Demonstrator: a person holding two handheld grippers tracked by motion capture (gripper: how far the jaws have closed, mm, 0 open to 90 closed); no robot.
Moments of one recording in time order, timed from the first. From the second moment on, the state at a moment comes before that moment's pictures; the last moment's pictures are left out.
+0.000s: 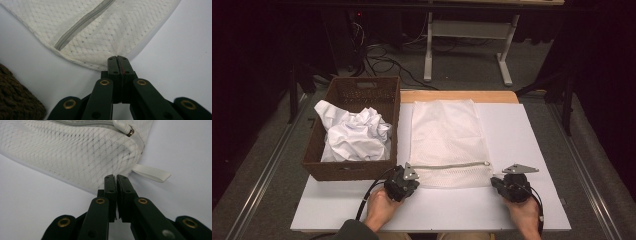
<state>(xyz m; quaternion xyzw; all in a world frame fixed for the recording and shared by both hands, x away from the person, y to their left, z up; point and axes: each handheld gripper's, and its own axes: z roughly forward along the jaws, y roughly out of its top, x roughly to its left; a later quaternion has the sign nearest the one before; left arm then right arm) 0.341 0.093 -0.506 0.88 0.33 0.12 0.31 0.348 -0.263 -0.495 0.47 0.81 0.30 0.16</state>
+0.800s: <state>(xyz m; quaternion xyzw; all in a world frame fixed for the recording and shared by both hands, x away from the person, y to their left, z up) 0.325 0.103 -0.499 0.89 0.33 0.09 0.29 0.334 -0.255 -0.493 0.45 0.83 0.29 0.13</state>
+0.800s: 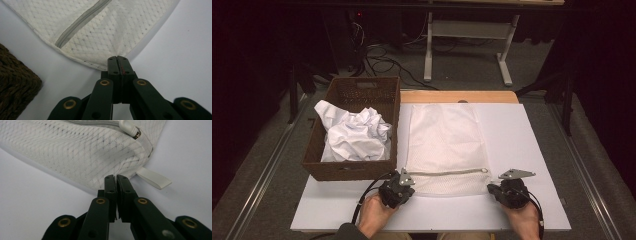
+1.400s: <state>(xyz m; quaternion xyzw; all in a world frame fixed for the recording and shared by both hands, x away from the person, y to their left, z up) 0.328 0.104 -0.500 0.88 0.34 0.09 0.32 0.335 -0.266 -0.485 0.48 0.80 0.33 0.15</state>
